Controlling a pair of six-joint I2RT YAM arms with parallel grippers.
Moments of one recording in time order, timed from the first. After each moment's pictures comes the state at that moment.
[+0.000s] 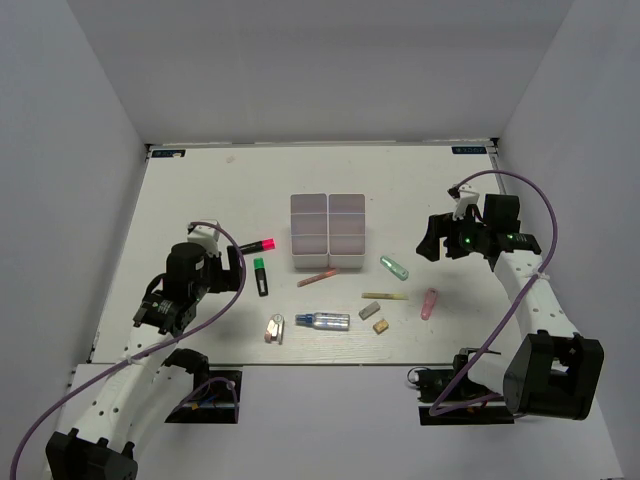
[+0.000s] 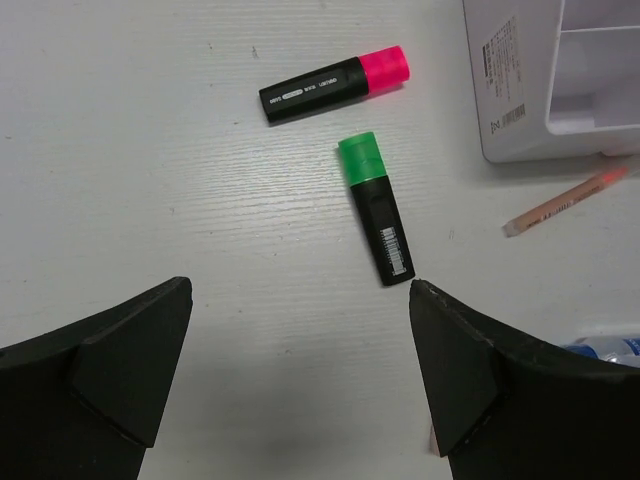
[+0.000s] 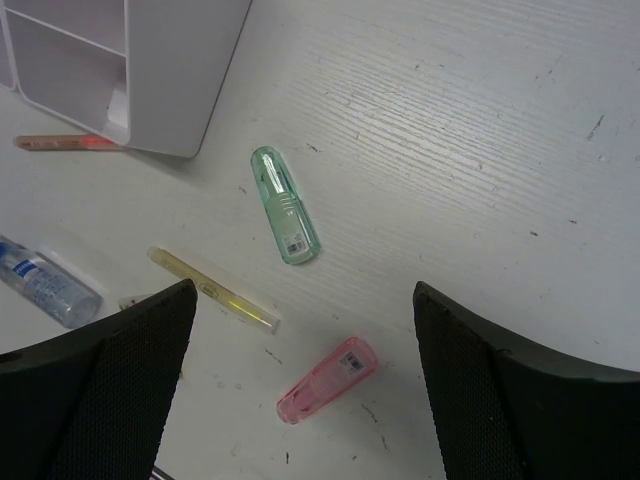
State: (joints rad) left arm -0.27 0.68 0.57 -0.49 -0.09 -0.17; right arm -0.05 1.17 0.86 -0.54 -0.56 -0.18
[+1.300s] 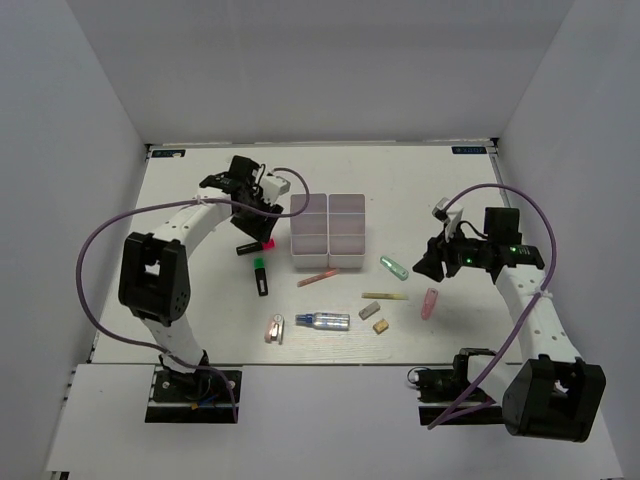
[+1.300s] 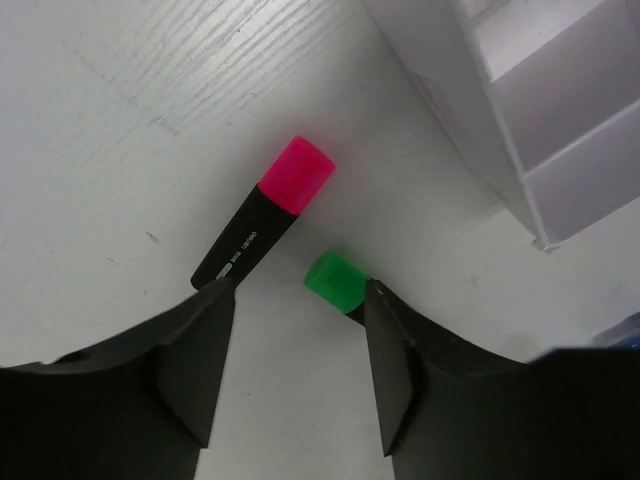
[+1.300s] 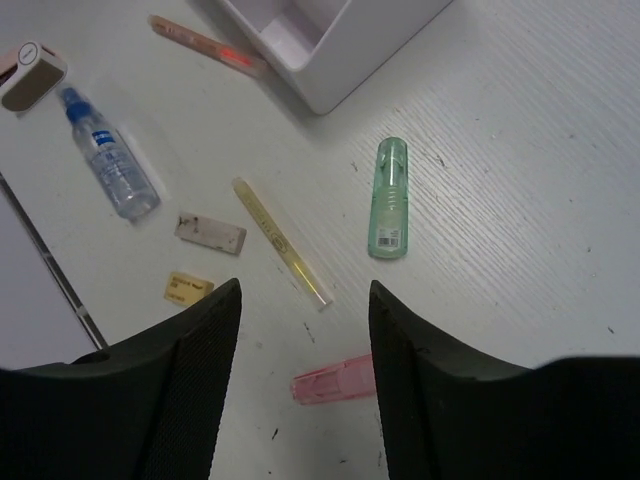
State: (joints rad) left arm -0.32 1.74 1.36 -0.75 0.15 0.33; right arm -0.05 1.06 0.81 -0.69 -0.84 -0.55
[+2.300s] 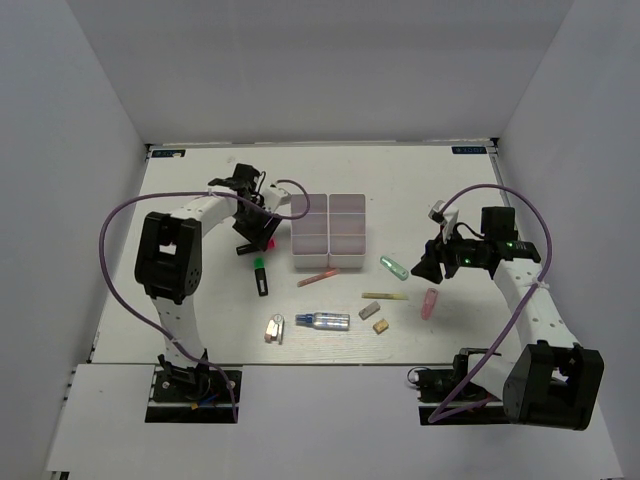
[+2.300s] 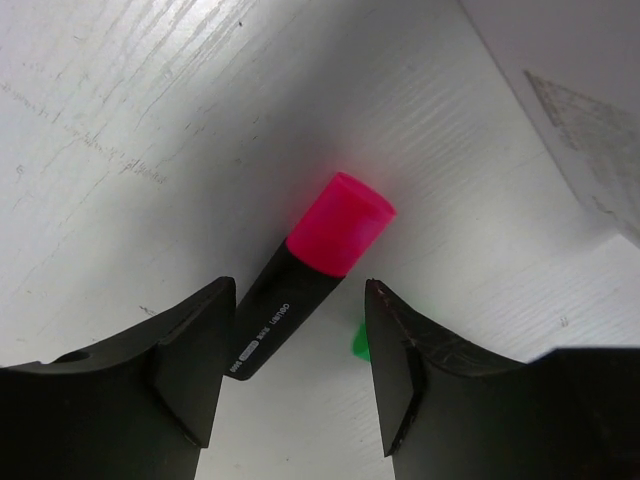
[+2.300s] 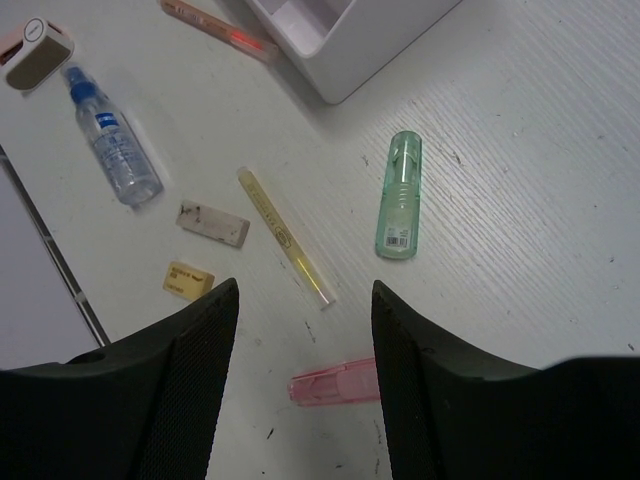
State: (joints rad) left arm -0.26 1.95 1.39 -0.71 0.21 0.46; right arm -0.05 1.12 0.80 -0.70 -0.89 -0.63
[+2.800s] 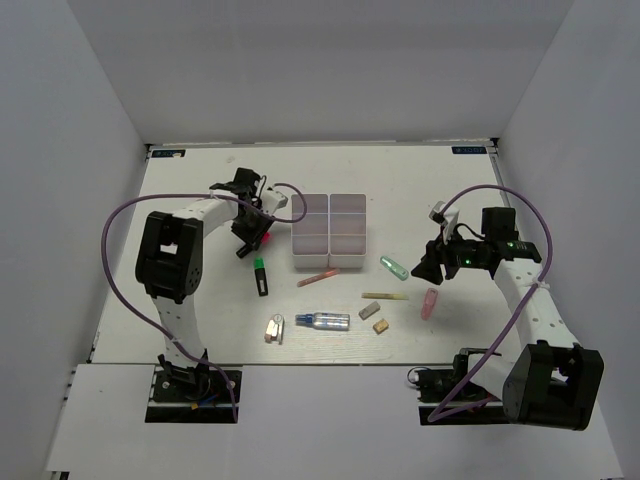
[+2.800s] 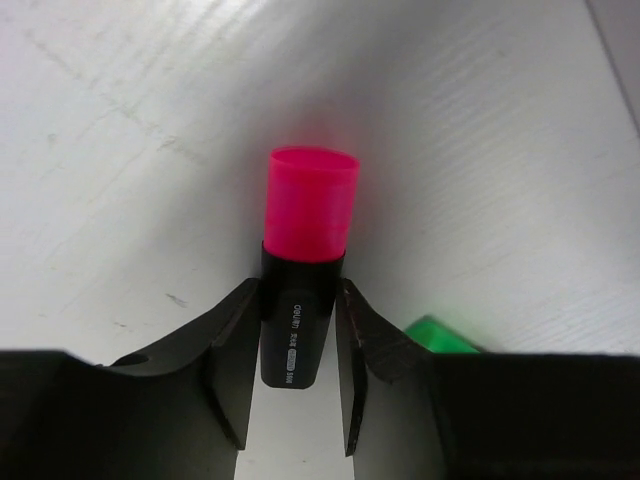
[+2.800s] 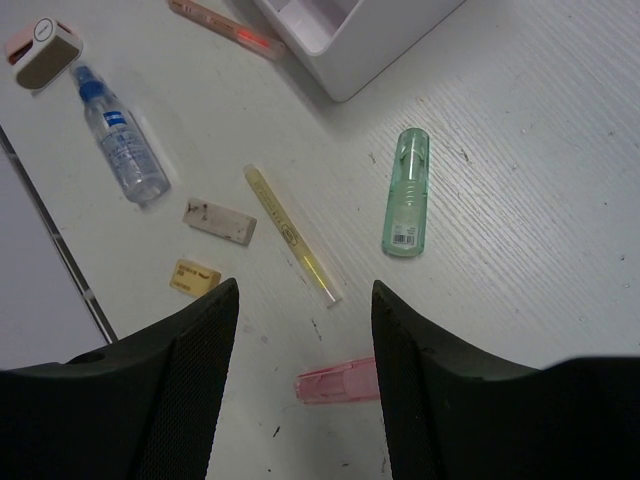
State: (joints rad) left arm -0.26 1.96 1.35 -0.66 0.11 0.45; right arm -0.05 1.12 0.80 -0.72 -0.90 -0.64
